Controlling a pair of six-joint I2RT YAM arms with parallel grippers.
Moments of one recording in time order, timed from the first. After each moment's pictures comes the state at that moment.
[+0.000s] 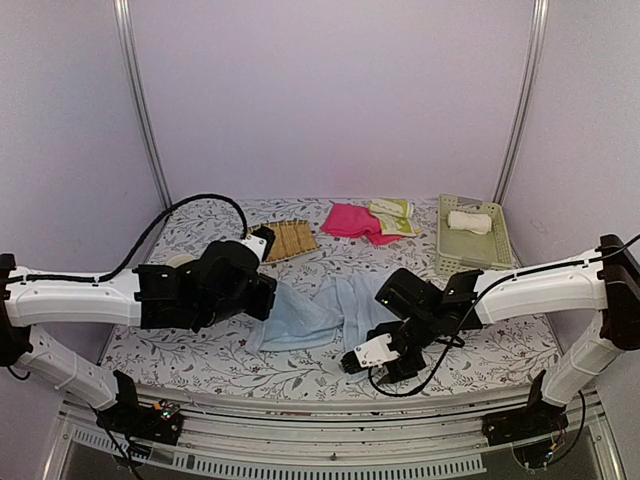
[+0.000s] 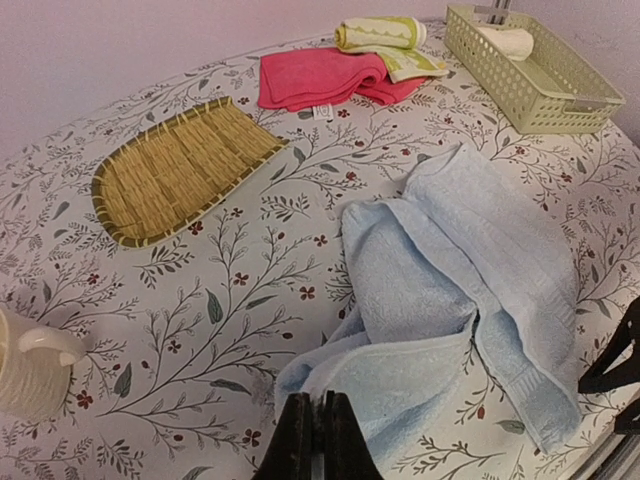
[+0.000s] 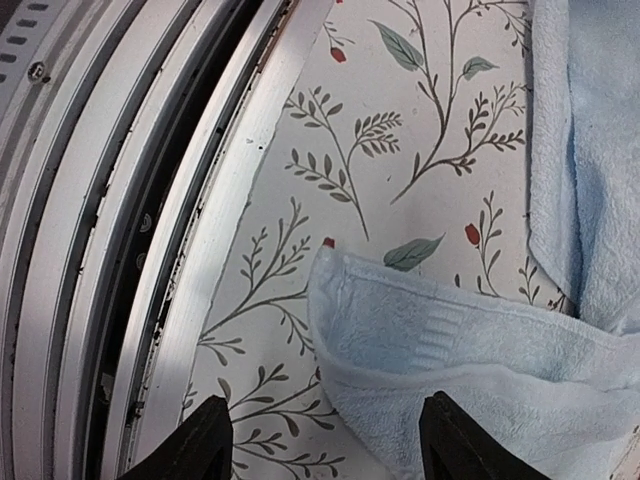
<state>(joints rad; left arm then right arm) -1.08 1.29 0.87 -0.24 -0.55 -0.40 1.03 1.55 0.90 -0.50 -0.25 -0.89</state>
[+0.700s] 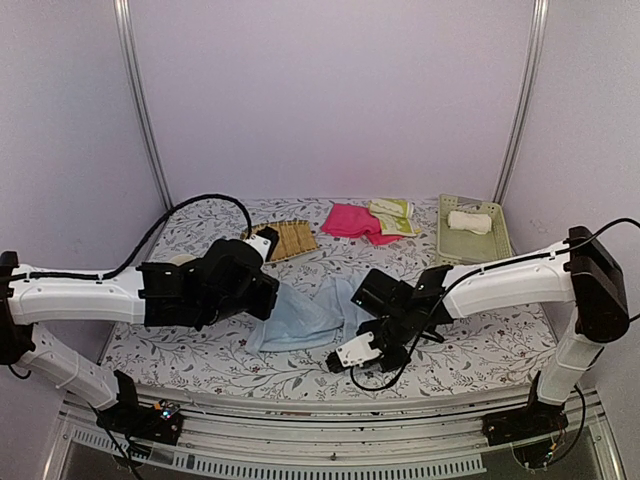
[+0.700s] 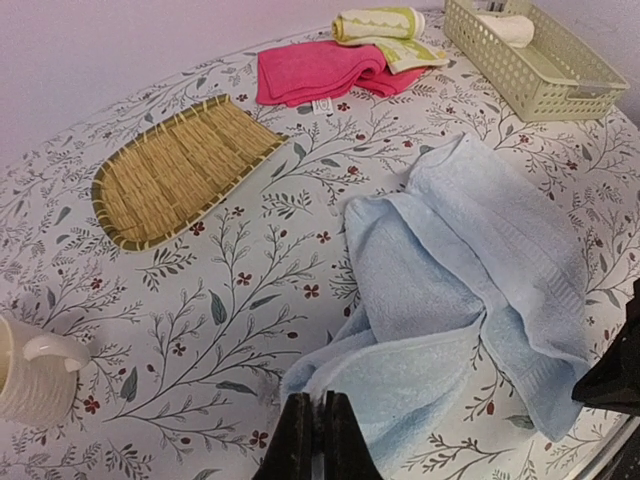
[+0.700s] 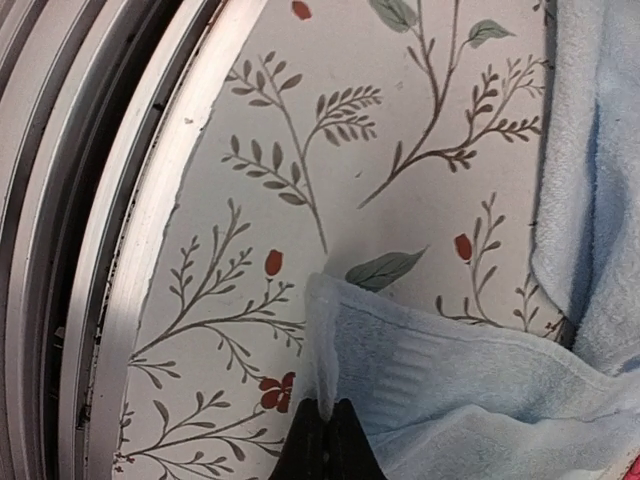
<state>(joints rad) -1.07 1.32 0.88 -0.26 -0.54 -0.37 1.06 1.73 1.06 -0.56 -0.13 -0.92</state>
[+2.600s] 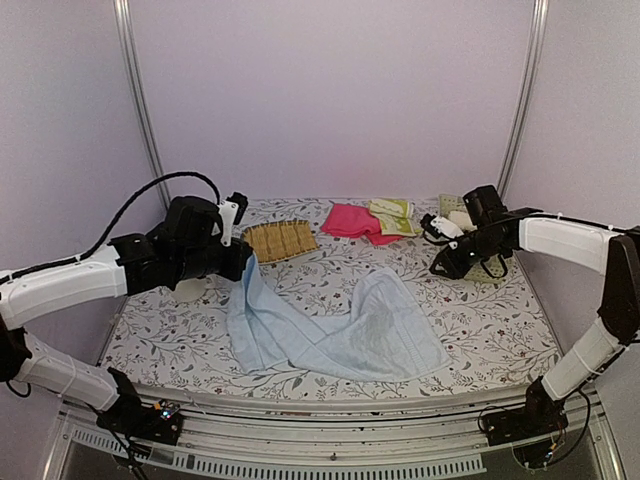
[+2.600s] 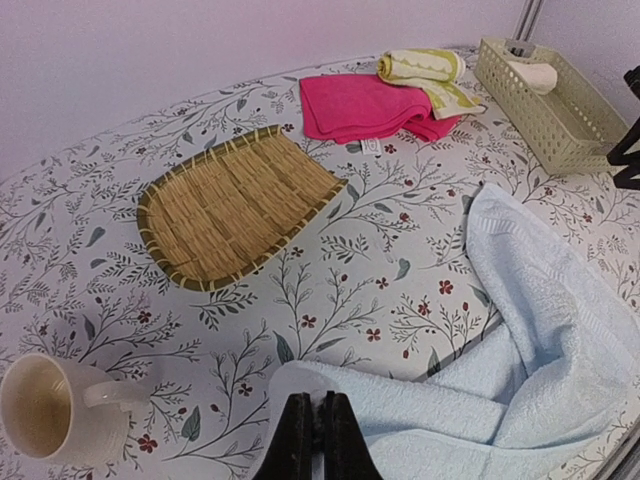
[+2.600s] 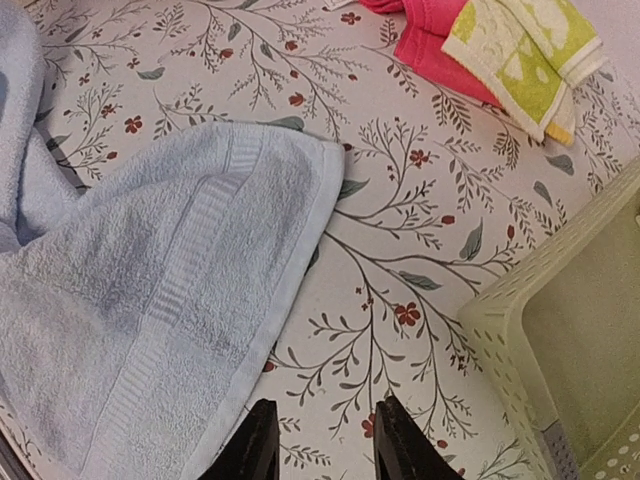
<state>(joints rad) -0.76 1.24 0.93 -0.28 -0.28 -0.22 0.33 1.56 1.10 -0.51 -0.26 -0.40</state>
